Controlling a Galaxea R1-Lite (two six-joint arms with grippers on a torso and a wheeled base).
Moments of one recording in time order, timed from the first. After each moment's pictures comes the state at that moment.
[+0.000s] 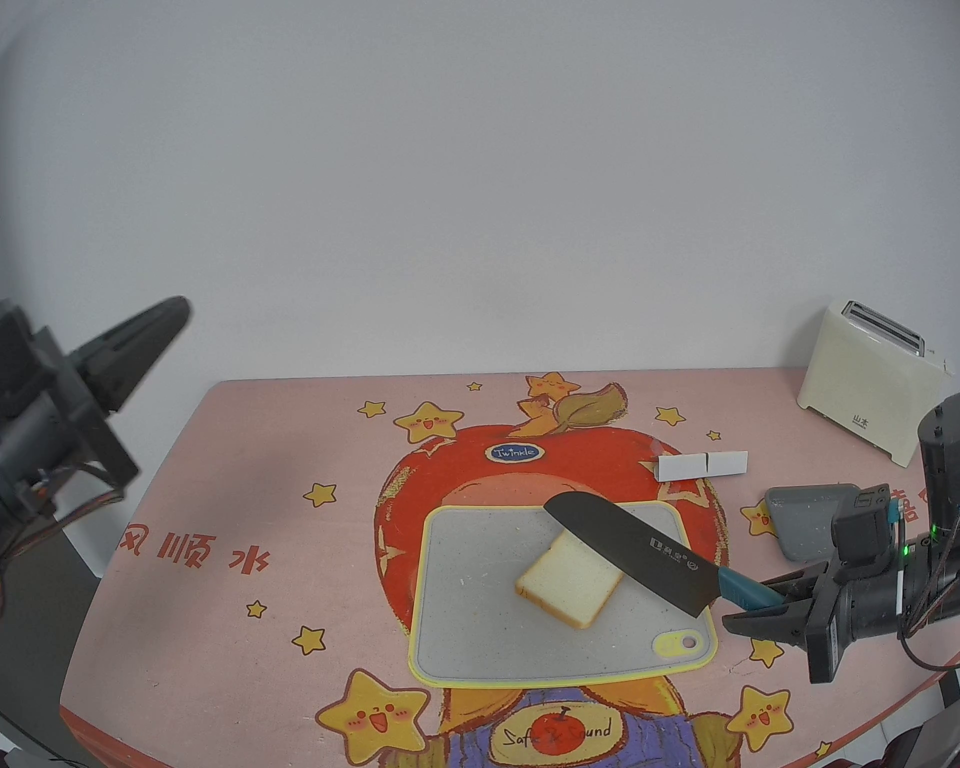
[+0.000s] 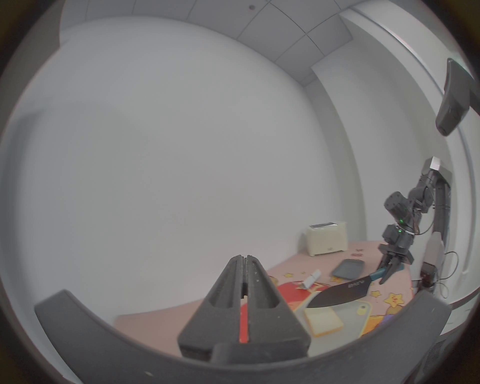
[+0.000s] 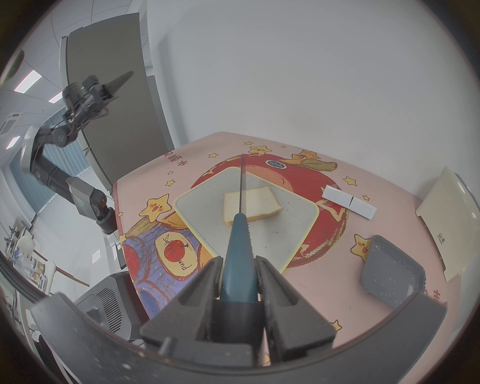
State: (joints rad) left arm -0.38 1.22 -0.56 -0.82 -0.25 0.09; right arm 0.70 1.25 -0.69 0.17 0.07 0.00
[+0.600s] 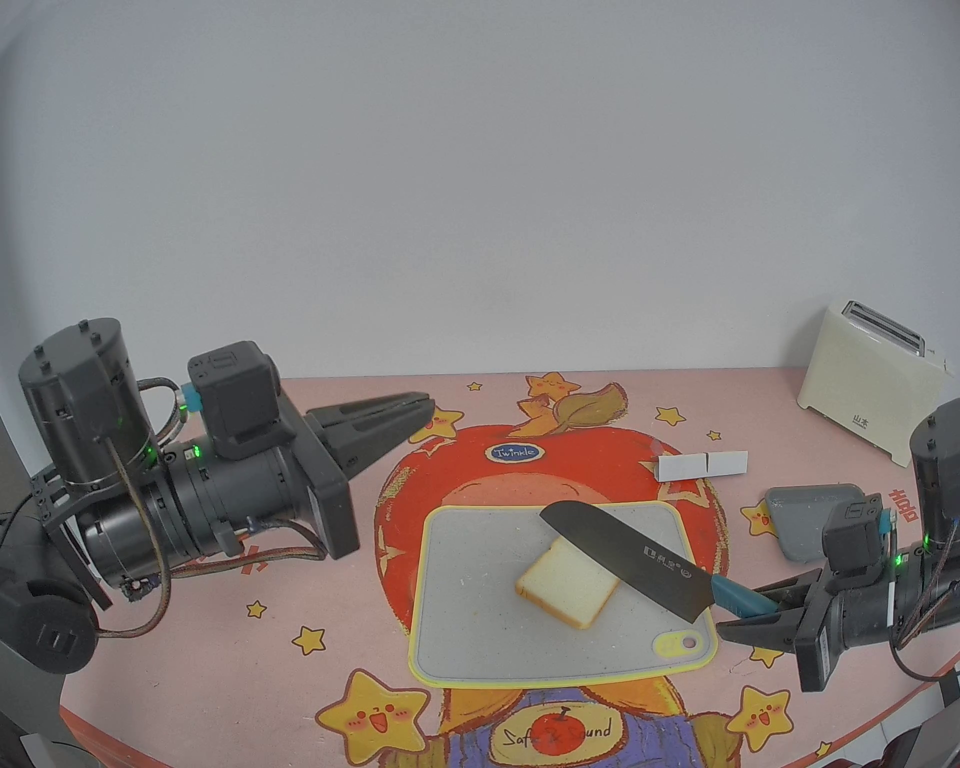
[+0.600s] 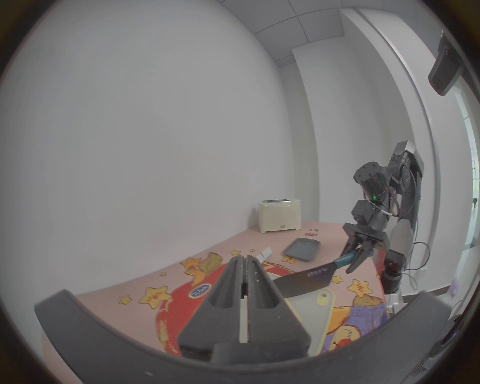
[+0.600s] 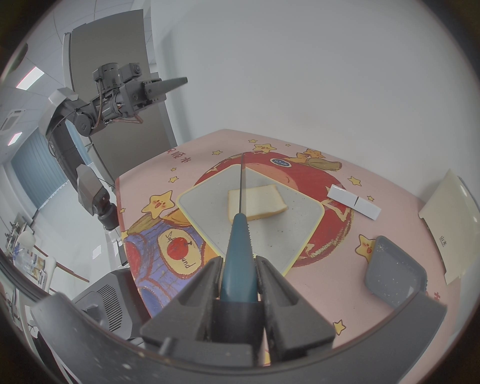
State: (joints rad) left arm -0.59 1.52 -0.63 -0.87 -0.34 0.06; right arm 0.75 1.27 -0.69 0.17 0.01 0.01
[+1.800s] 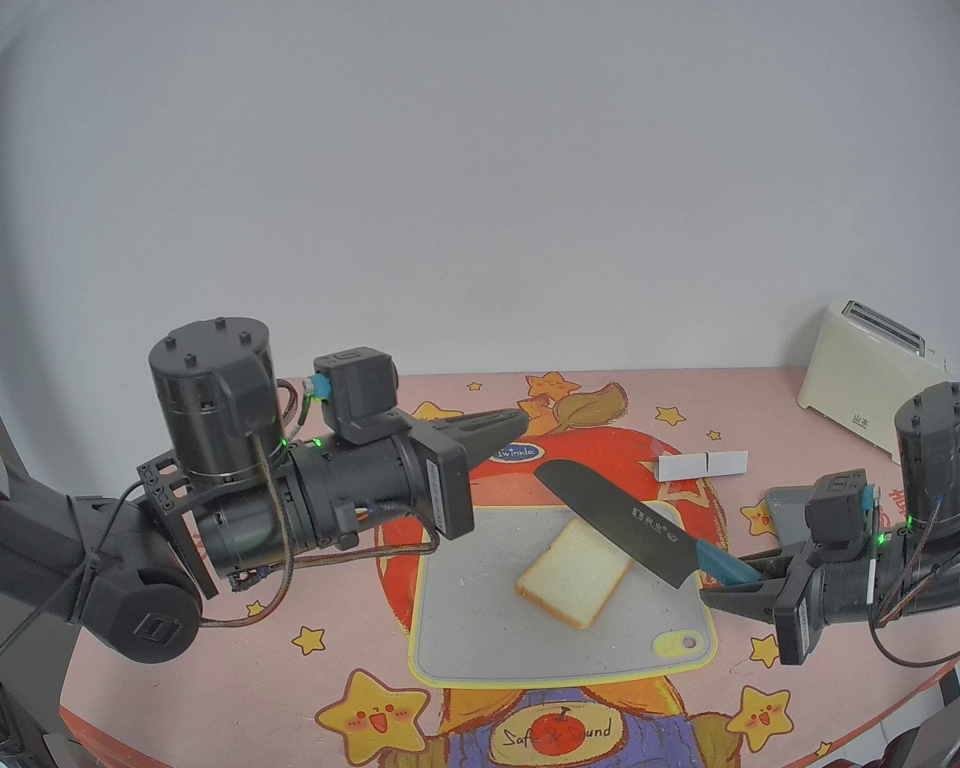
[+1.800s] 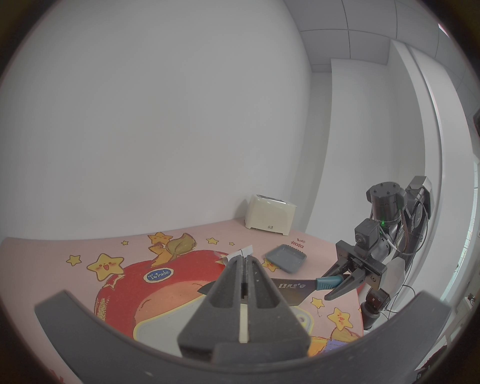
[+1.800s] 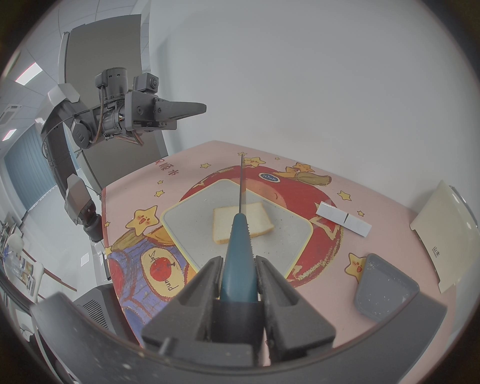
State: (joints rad) left arm -0.67 1.73 -0.77 -0.89 -0.29 -0.21; right arm 0.72 1.33 -0.69 0.05 0.00 -0.01
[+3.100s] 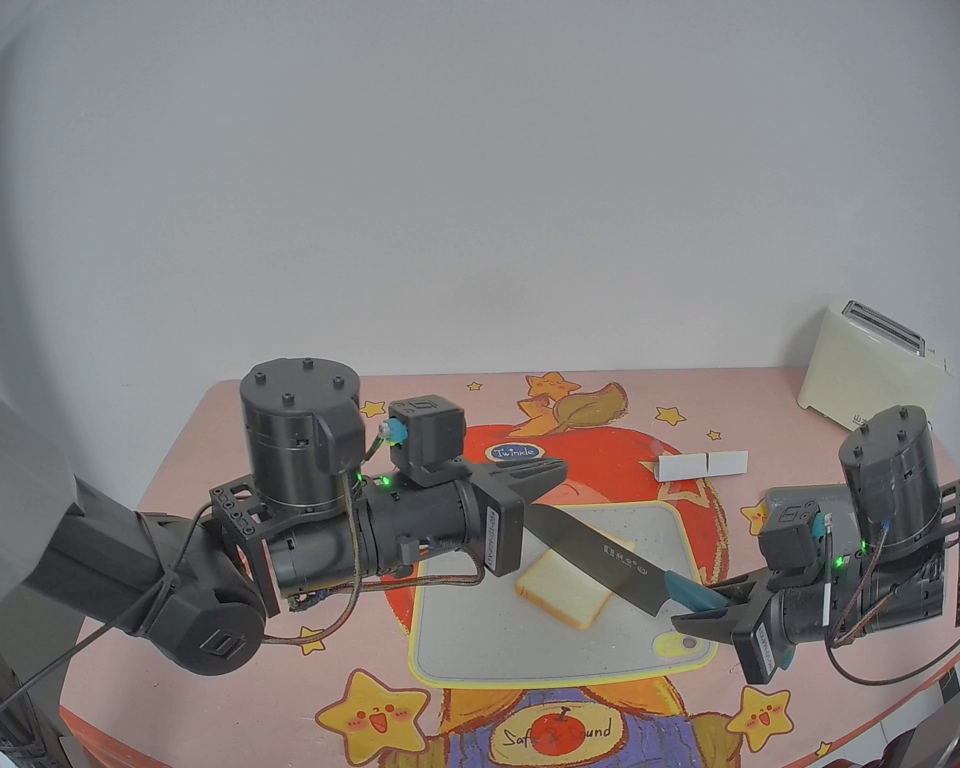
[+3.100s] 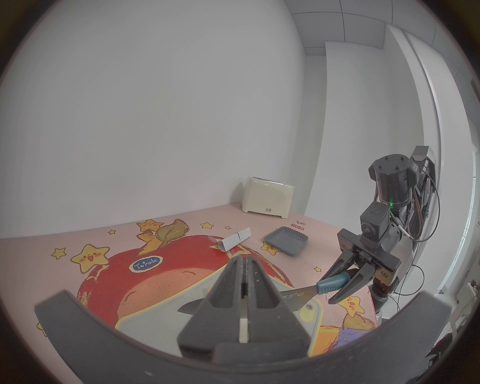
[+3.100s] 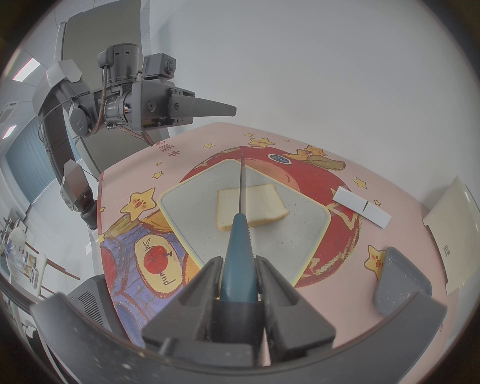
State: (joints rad) left arm -0.72 1.84 -0.80 -0.89 -0.29 -0.14; right arm 0.75 1.42 -0.69 0.04 0.00 -0.02
